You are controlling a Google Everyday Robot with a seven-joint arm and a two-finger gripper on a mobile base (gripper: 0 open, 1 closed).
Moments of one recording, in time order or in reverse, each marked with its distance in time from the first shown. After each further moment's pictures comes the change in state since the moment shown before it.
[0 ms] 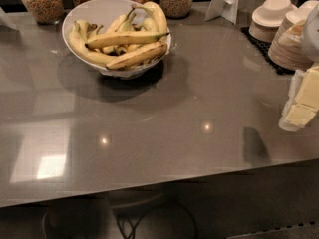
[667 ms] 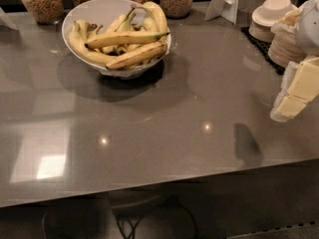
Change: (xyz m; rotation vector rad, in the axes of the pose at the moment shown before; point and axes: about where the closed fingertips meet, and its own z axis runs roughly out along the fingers) arm -0.019 -0.011 -0.002 0.046 -0.076 -0.050
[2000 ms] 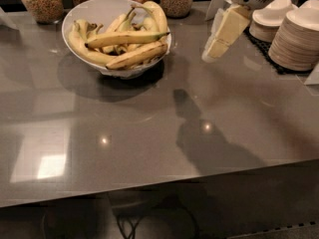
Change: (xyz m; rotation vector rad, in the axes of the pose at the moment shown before) arm -0.128 -0.099 0.023 0.118 -0.297 -0.173
